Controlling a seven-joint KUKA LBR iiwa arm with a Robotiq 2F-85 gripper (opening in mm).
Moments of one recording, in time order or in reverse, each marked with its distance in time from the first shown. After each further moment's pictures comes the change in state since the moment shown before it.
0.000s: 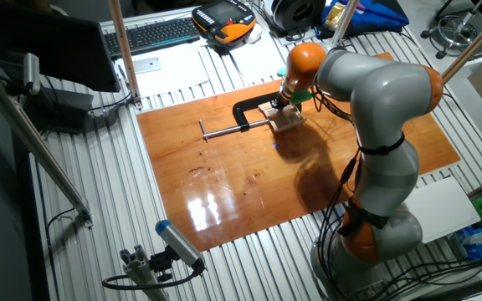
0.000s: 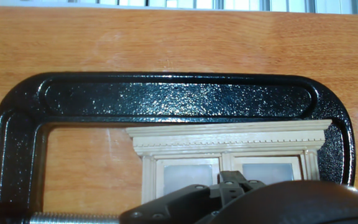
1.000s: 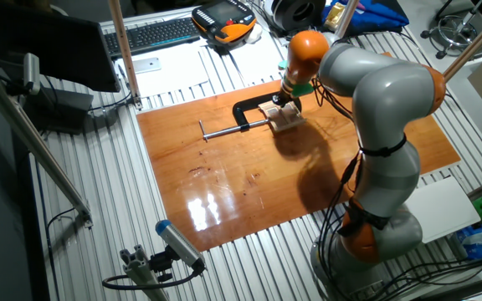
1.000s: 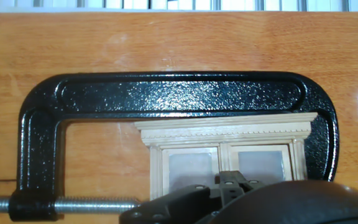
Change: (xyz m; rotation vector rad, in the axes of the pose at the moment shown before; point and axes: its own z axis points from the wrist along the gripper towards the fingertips) arm 0.000 -0.002 -0.036 -0.016 0.068 0.021
